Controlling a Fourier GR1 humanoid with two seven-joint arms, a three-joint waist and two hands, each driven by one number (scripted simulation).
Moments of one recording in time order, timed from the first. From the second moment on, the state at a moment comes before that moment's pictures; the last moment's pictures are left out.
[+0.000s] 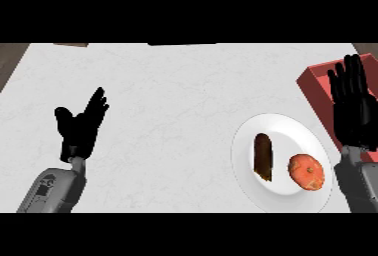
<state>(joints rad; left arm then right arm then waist) -0.24 0.26 -0.12 -1.30 0.18 0.21 0.13 -0.27 -0.33 -0.03 -1.48 -0.34 -0.27 -0.07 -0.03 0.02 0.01</state>
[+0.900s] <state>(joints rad) -0.09 0.38 0.02 -1.51 0.35 0.07 0.17 -0.17 -0.65 0.38 -1.89 0.45 -0.39 0.30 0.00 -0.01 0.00</state>
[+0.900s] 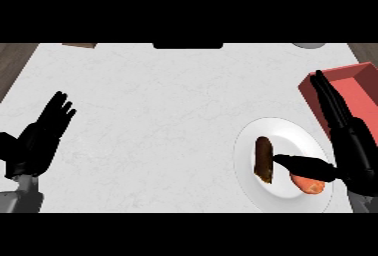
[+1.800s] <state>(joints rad) -0.07 0.40 0.03 -1.57 0.38 0.03 0.22 -0.43 -0.58 0.66 -1.84 0.57 0.35 1.08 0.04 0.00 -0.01</state>
